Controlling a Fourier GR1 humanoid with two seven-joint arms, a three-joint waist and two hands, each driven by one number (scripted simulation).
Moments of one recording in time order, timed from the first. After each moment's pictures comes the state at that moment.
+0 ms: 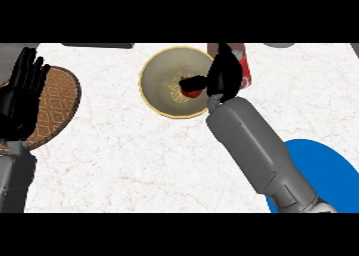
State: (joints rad) left arm -0.32 0.29 0.18 -1.46 0.12 0.03 -0.01; right arm -0.92 0.00 0.27 -0.88 0.70 -0.64 0.87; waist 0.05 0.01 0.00
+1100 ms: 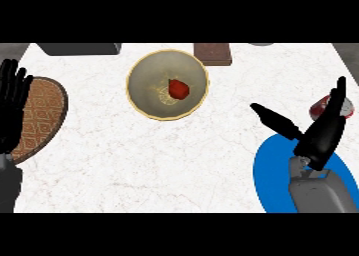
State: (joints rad) left arm -0.23 0.30 0.23 -1.51 0.14 0.03 0.00; right arm -0.25 -0.20 0.18 -1.63 0.66 -0.90 0.73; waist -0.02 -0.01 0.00
